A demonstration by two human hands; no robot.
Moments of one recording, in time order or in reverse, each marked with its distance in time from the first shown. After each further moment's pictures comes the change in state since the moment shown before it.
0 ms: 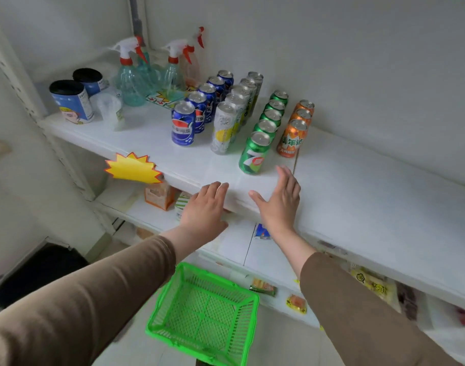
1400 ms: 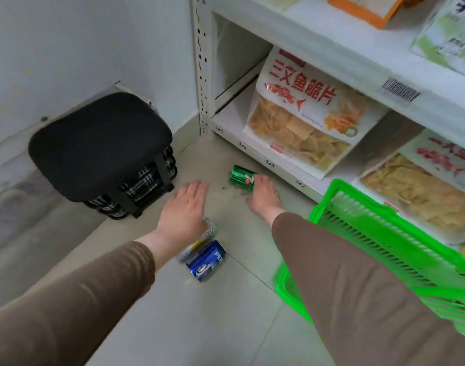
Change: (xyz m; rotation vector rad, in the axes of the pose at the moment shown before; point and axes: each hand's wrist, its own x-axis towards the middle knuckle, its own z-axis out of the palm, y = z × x) left_hand -0.278 -0.467 0.547 0.045 -0.178 -0.369; right_hand -0.377 0.006 0.741 -0.149 -0.840 -0.203
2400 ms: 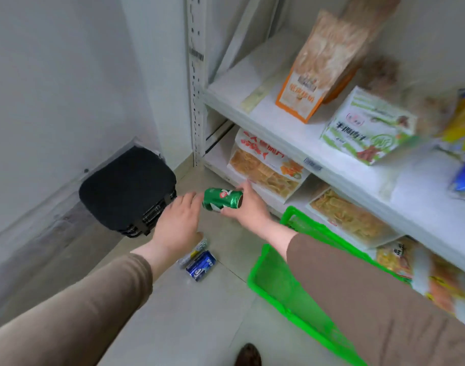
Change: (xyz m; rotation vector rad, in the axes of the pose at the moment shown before) left_hand -0.050 0.040 -0.203 -0.028 -0.031 0.009; right_hand -0.124 -0.095 -0.210 0.369 -0.029 -0.018
